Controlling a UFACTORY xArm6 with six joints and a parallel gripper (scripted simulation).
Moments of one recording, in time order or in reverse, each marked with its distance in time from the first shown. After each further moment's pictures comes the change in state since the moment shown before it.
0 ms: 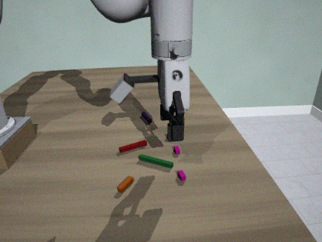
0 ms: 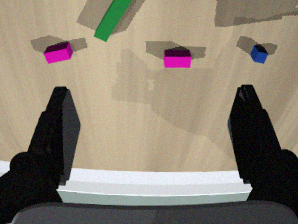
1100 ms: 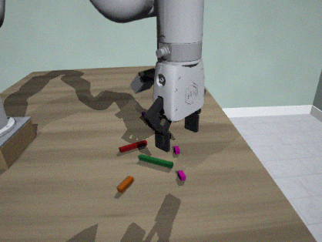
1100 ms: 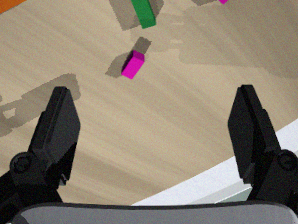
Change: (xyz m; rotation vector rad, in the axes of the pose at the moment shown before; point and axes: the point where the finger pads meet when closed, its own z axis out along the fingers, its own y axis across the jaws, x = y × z) arm -0.005 -0.045 -0.003 0.001 -0.002 0.884
